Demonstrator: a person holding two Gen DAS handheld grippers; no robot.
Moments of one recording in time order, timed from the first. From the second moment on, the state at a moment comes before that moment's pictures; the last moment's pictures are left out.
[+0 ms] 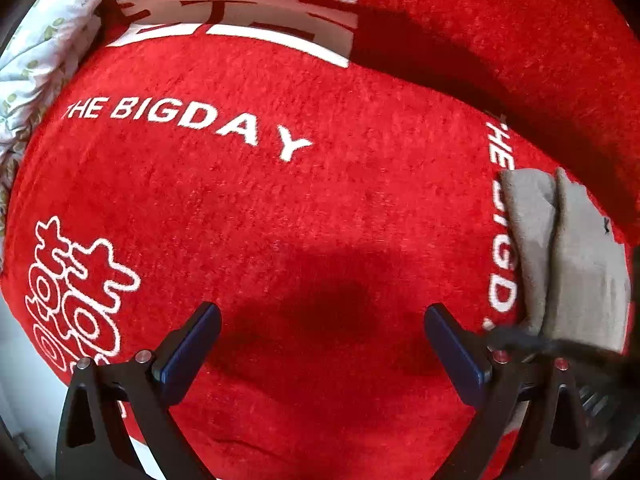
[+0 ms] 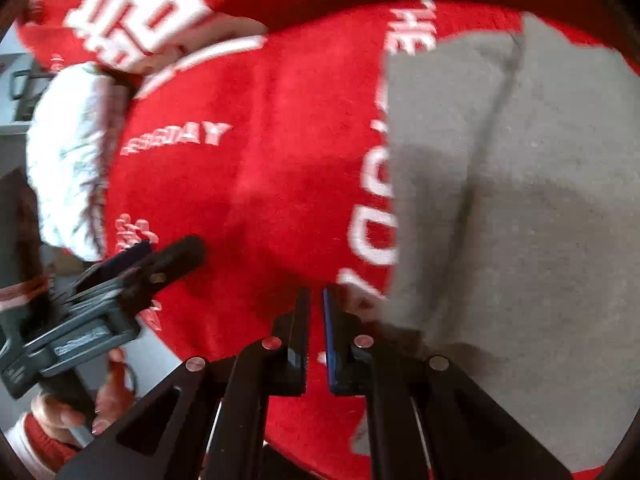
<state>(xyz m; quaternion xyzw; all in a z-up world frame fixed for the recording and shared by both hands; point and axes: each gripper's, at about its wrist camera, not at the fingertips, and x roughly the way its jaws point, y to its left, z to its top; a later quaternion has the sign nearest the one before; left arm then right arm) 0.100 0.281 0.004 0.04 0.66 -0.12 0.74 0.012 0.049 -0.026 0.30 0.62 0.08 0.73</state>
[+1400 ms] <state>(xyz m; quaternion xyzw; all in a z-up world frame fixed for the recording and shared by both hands) 0.078 0.172 -0.004 0.10 0.67 -0.21 0.71 -0.173 -0.064 -0.040 0.53 0.53 -0.07 0.66</state>
